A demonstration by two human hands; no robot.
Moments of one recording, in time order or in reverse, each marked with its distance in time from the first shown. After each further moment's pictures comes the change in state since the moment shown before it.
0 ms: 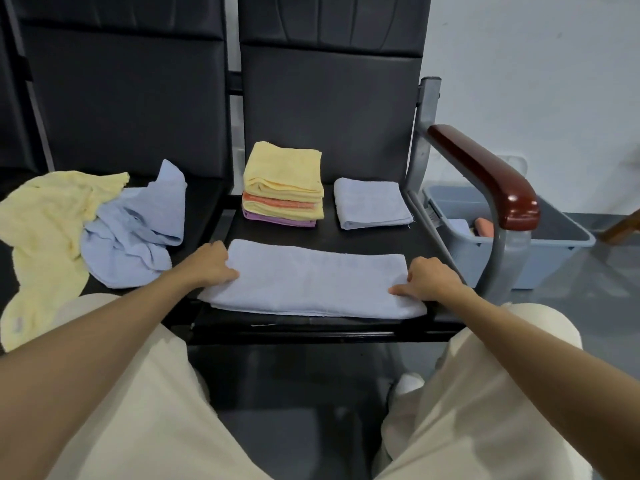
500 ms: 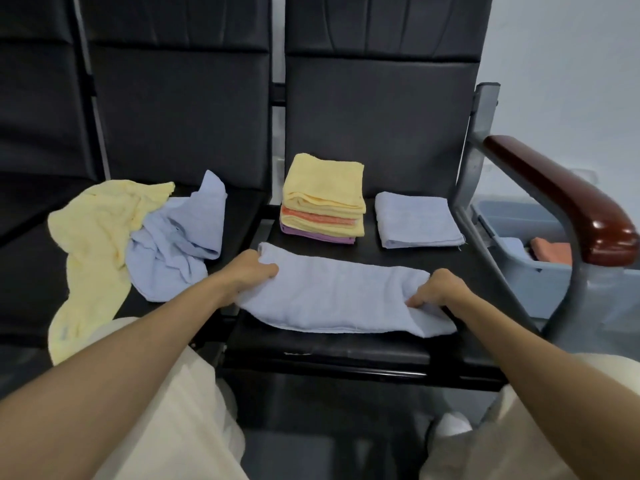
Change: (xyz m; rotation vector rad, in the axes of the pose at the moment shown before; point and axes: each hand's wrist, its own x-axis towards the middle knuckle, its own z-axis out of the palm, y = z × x) left_hand 0.011 0.011 -0.007 -0.600 0.018 -0.144; right_hand 0.063 -0.047 0.007 0.425 -0.095 0.192
